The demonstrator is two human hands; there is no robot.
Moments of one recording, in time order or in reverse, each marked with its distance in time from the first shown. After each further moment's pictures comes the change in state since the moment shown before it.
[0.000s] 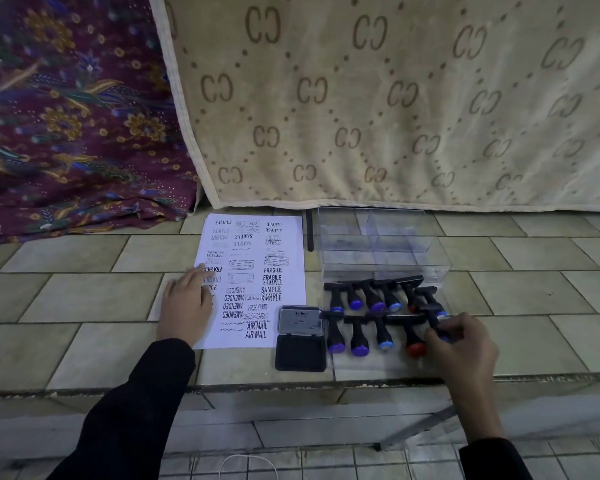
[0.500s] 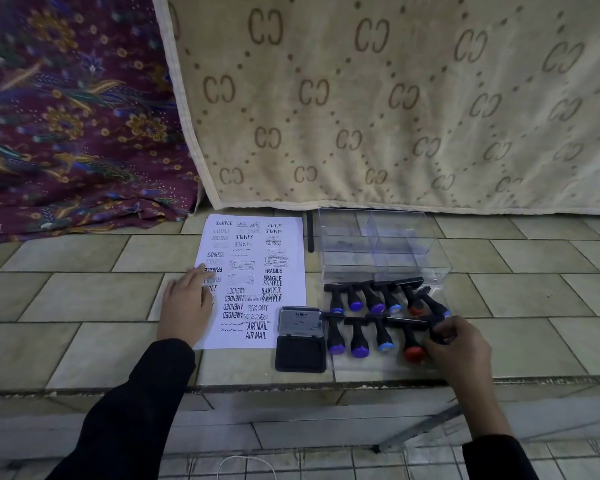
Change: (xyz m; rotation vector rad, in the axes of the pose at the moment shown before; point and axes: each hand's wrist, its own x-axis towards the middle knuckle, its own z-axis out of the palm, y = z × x) left_hand 0.000 0.000 -0.001 0.023 -0.004 0.006; right_hand 0.011 0.006 -0.001 -0.148 -0.179 0.027
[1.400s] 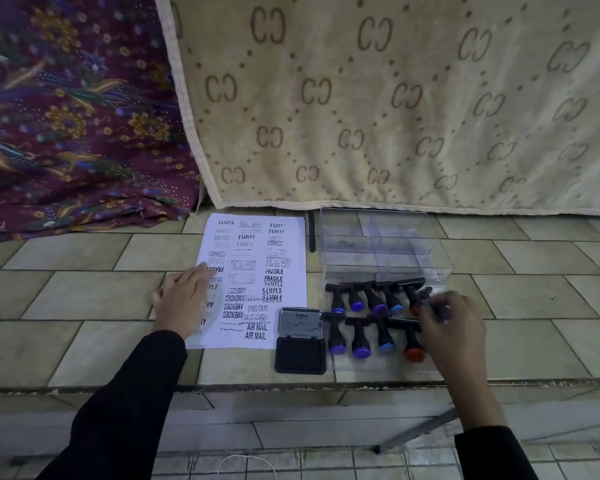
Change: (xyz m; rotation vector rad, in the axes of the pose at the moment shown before) left_hand 0.008 -0.005 -0.006 -0.067 -0.103 -0.227; right_hand -0.005 -0.048 -0.008 0.037 0.103 -0.201
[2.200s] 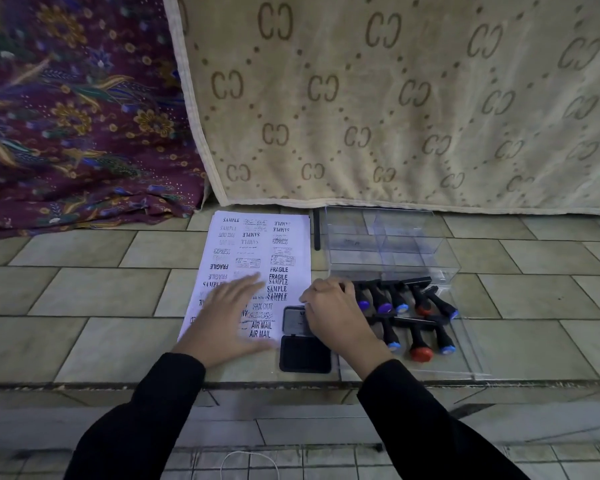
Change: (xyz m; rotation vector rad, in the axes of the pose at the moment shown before) left_hand -0.044 0.026 0.004 0.087 -0.262 0.564; right_hand -0.016 -0.088 0.111 -0.448 -0.562 -0.615
